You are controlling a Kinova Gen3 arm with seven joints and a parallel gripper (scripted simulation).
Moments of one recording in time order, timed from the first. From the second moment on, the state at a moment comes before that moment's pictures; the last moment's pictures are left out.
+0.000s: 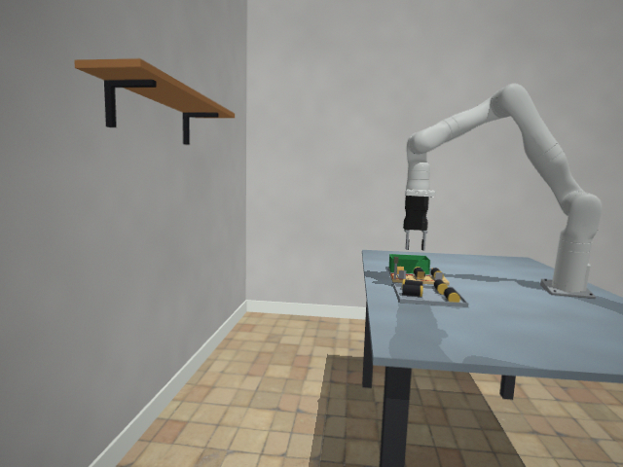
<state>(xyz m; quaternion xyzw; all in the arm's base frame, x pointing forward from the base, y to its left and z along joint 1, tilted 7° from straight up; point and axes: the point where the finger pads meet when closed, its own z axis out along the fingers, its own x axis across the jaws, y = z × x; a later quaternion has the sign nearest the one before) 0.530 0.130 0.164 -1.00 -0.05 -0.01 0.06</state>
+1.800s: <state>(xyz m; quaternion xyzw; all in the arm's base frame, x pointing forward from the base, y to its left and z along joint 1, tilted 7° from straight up) 0.530 0.129 0.163 -0.99 0.15 0.01 0.06</state>
